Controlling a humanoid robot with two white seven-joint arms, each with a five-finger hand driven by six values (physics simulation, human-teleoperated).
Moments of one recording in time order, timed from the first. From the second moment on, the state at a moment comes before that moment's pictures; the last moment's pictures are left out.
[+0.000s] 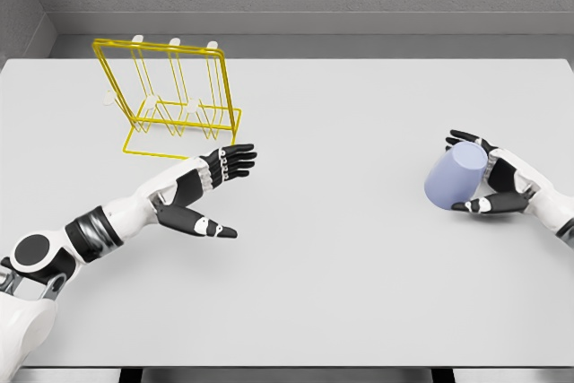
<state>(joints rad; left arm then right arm) -0.11 0.48 -0.31 -1.68 0.53 0.03 -0.61 -0.35 -0.79 0.68 -1.02 -0.93 -0.49 0.61</state>
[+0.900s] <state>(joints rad) -0.11 0.48 -0.31 -1.68 0.54 0.07 -0.61 -0.35 -0.79 0.68 -1.03 -0.93 -0.49 0.61</state>
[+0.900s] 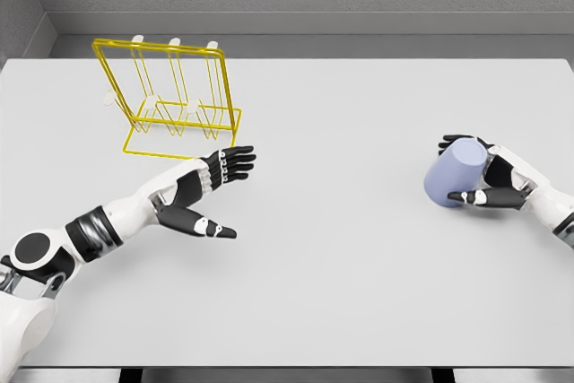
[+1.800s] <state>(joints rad) -0.12 0.48 -0.31 -1.67 0.53 0.08 -0.61 -0.39 -0.79 0.67 -1.14 -0.93 -0.50 0.61</state>
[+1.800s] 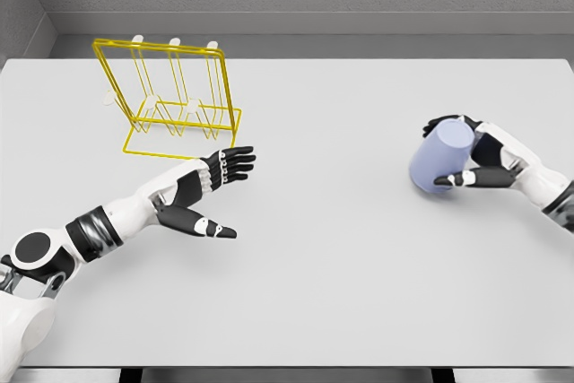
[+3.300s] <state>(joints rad) -0.14 0.44 -0.31 -1.63 0.53 0.13 -0.61 -0.44 -0.55 0.79 -1.22 -0.80 -0.49 0.61</state>
